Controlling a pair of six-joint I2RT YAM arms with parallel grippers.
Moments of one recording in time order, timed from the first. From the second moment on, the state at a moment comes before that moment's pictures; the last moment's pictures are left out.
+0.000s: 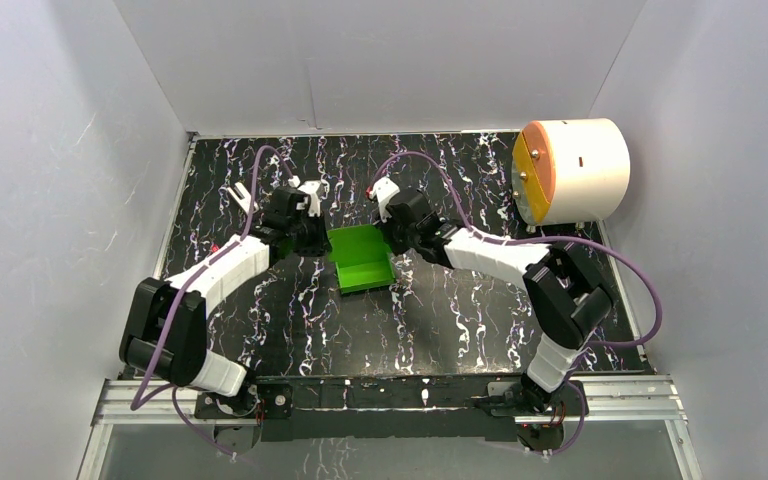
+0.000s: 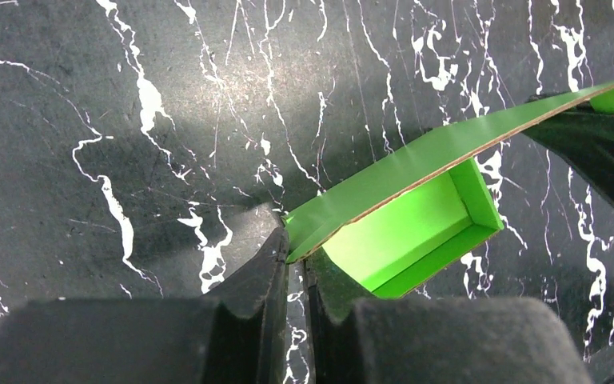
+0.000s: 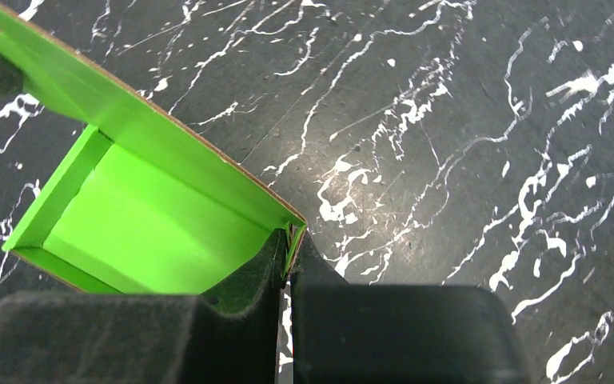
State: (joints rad) left arm -0.37 1.45 0.90 -0.28 0.20 -0.27; right arm 0.78 1.72 1.11 -0.06 0.00 -0.03
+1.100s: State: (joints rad) left arm -0.54 1.39 0.72 0.04 -0.18 -0.69; right arm 0.95 1.80 1.22 -0.19 0.54 0.46
